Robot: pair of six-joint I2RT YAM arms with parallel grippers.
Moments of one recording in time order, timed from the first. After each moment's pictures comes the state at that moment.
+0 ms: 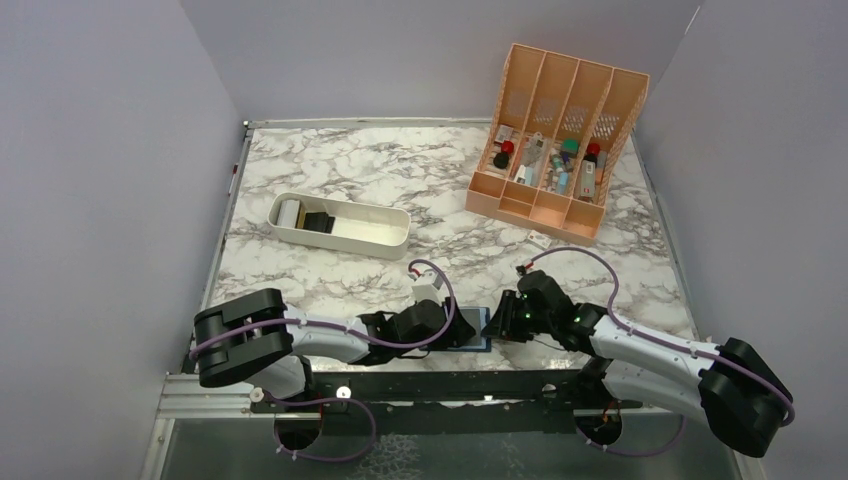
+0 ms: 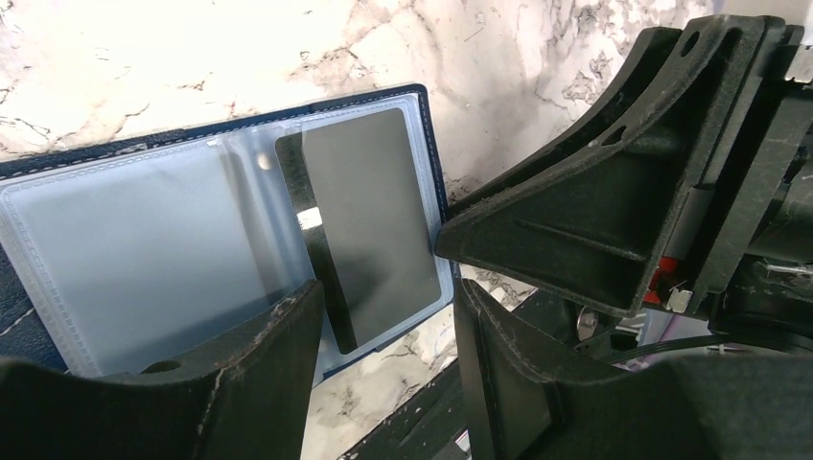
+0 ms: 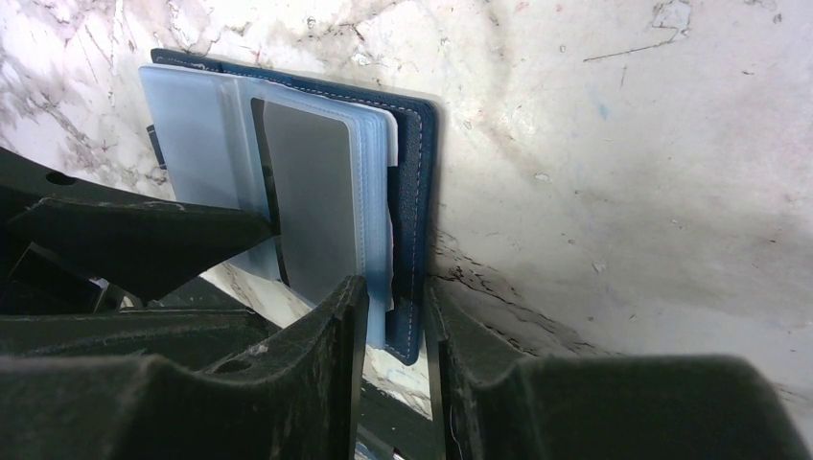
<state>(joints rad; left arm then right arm) -1.25 1.44 0.45 0.39 -0.25 -1.11 0.78 0.98 0.28 -0.15 -0.15 0.92</state>
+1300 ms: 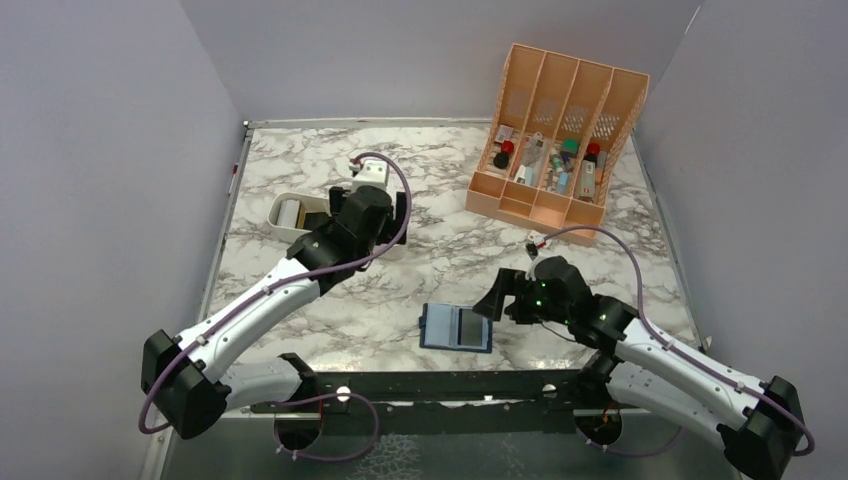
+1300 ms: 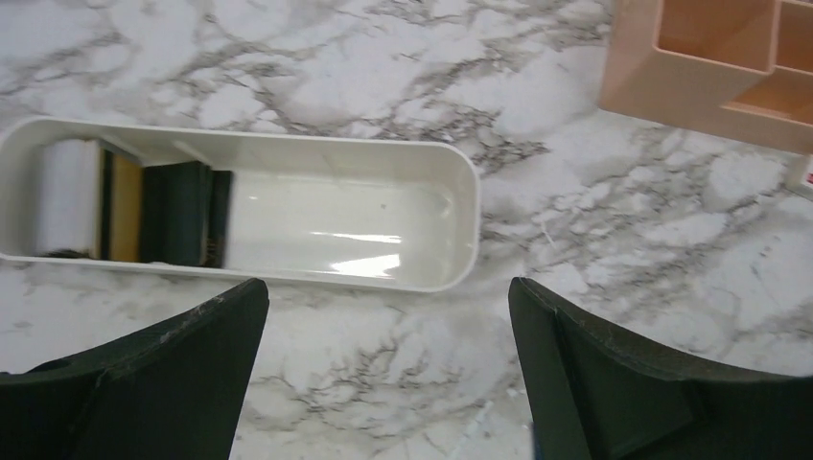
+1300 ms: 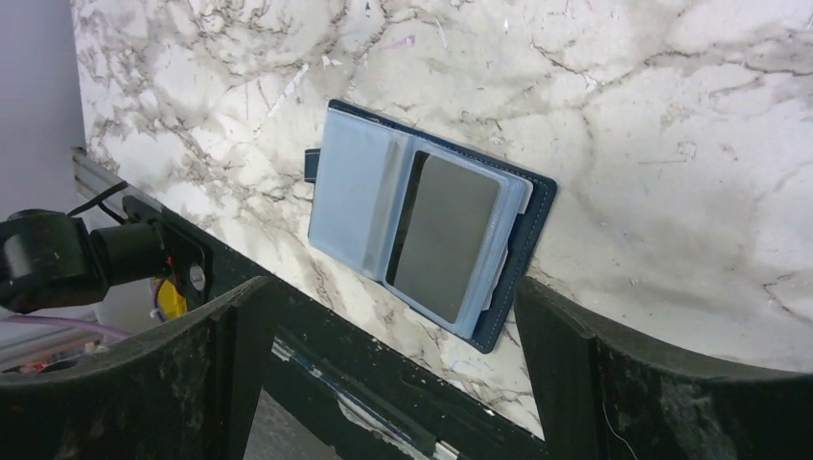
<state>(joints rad) -0.77 1.15 0.99 -0.42 -0.51 -0.37 0.78 0.78 0.46 -0.36 -0.08 0.82</state>
